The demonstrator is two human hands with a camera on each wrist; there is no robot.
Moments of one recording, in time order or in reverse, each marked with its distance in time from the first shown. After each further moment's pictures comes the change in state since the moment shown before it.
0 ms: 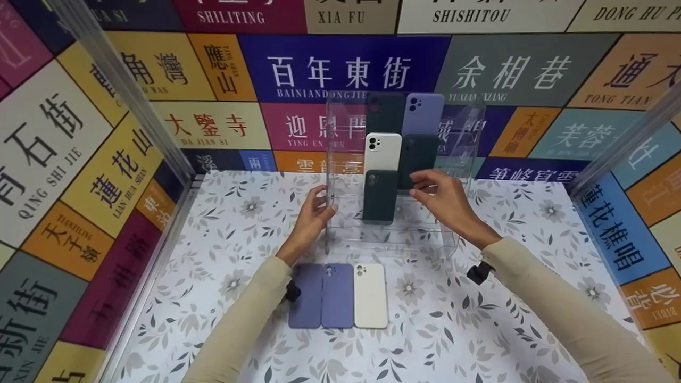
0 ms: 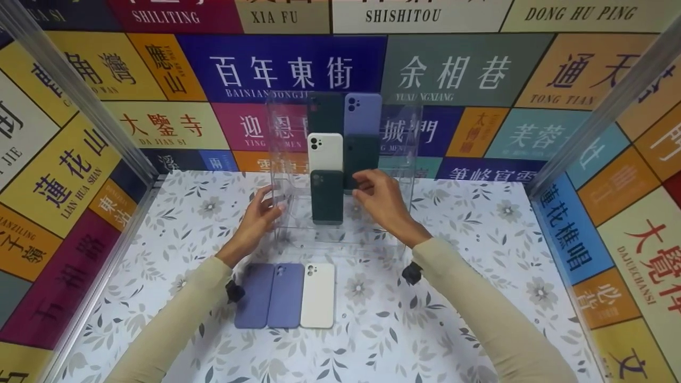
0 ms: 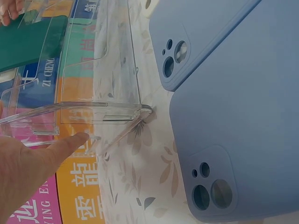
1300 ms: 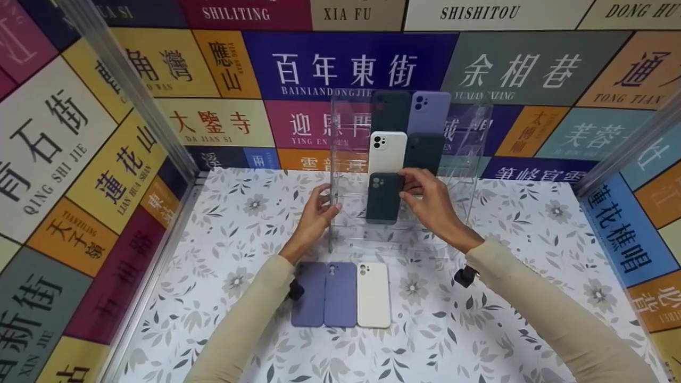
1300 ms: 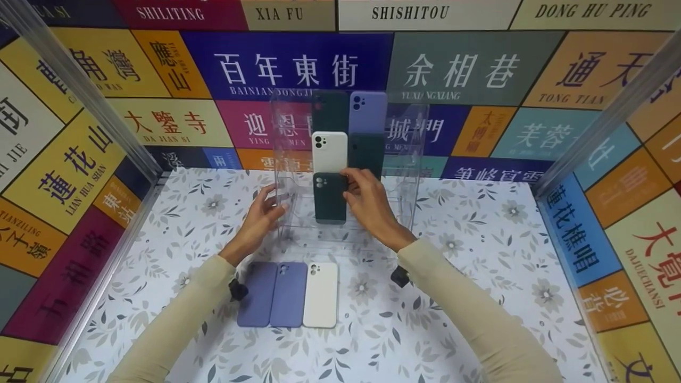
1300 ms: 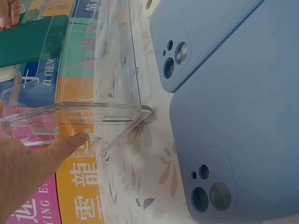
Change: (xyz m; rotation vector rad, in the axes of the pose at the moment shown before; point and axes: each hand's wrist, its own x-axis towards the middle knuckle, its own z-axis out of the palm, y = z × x) left_hand -0.001 -0.002 -0.001 -0.046 -0.006 0.003; right_hand 0.006 0.001 0.042 0.004 0.075 -0.157
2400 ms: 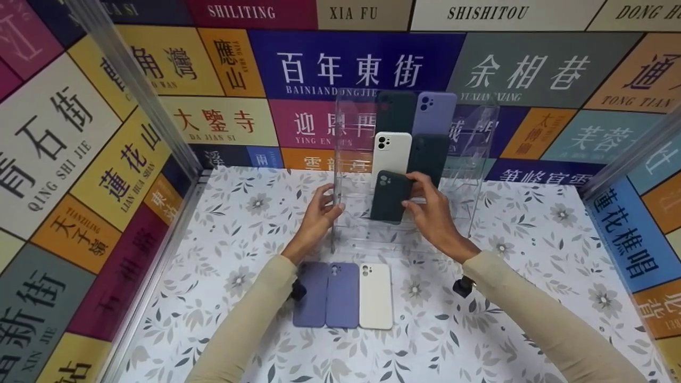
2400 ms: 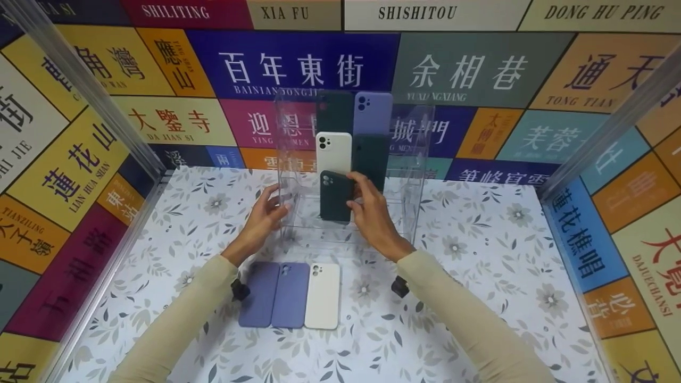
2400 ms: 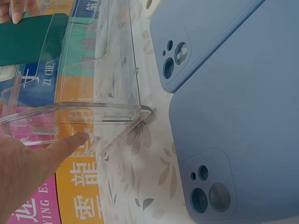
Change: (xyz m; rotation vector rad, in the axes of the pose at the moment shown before) left_hand -0.001 0.000 0.000 -0.011 -0.012 -0.009; right_hand -0.018 0.019 0.015 0.009 0.055 -0.067
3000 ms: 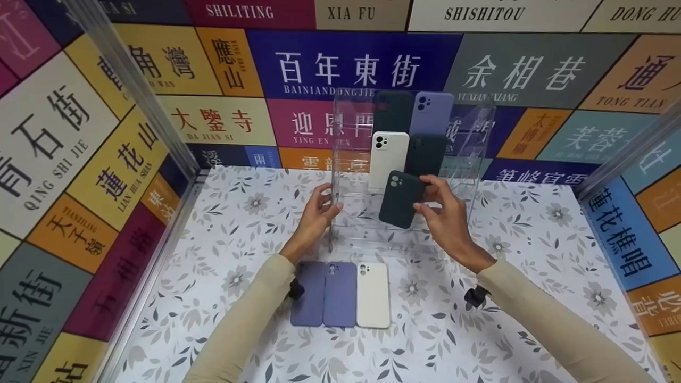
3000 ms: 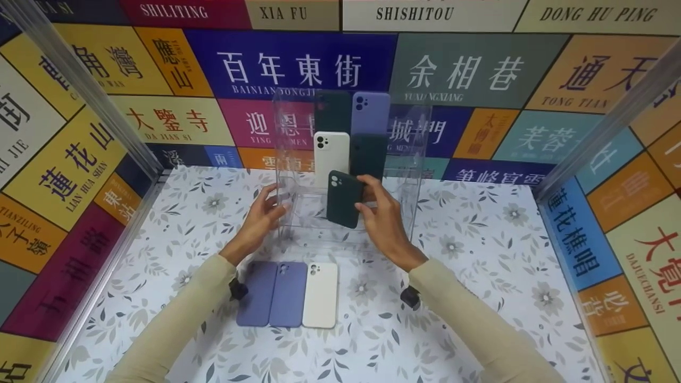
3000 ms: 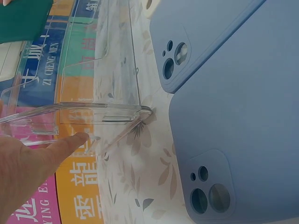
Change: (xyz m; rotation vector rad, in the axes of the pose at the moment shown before) left_hand 0.001 -0.002 0.000 0.006 0.003 0.005; right_hand -0.019 -0.015 -0.025 0.066 0.097 -0.025
